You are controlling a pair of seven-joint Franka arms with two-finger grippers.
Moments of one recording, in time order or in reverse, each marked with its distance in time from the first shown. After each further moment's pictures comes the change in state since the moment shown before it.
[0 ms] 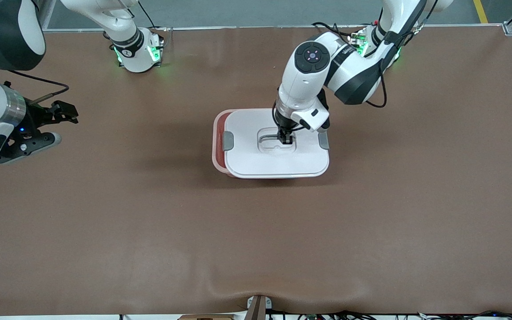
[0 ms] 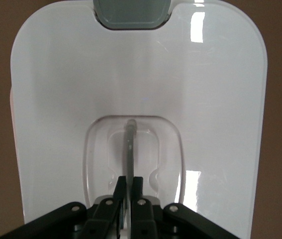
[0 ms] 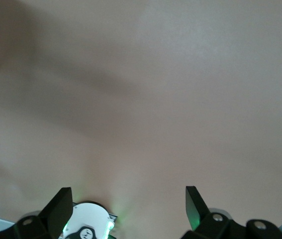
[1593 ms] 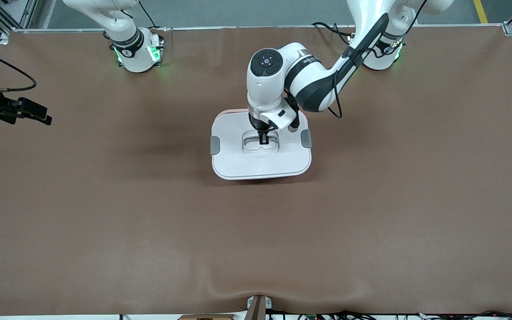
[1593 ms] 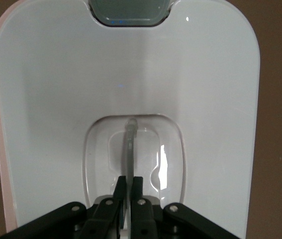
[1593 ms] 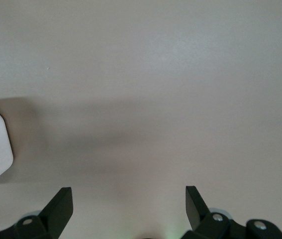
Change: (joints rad) left arm -0.126 0.152 0.004 0.103 0.159 -0.020 -0.162; right arm -0.127 -0.175 -0.027 -0.174 0.107 0.175 0.312
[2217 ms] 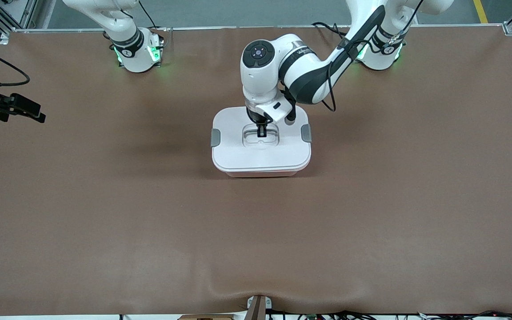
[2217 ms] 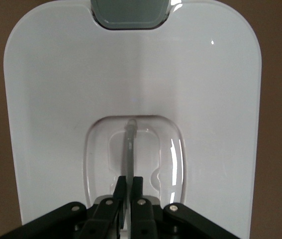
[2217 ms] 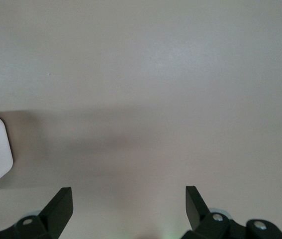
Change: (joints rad) left arm -0.027 -0.017 0.000 0.004 0.008 -0.063 -0.001; right arm 0.000 -0.012 0.000 0.026 -0.010 -0.009 -0.005
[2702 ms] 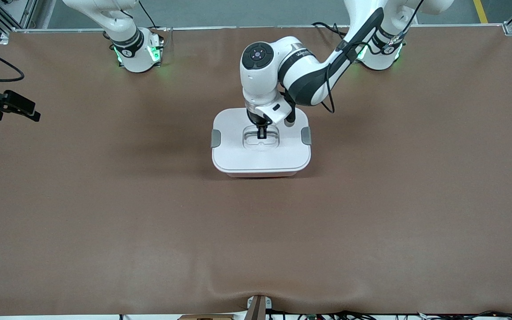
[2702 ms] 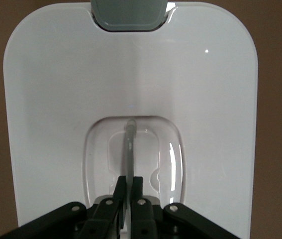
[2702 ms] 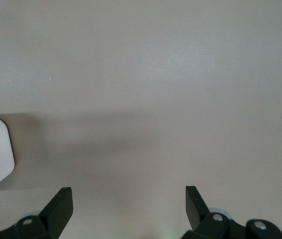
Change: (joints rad) left arm -0.001 0.013 -0.001 -0.002 0.028 0.013 -0.001; right arm -0.002 -0.003 0.000 0.025 0.000 -0.003 -0.002
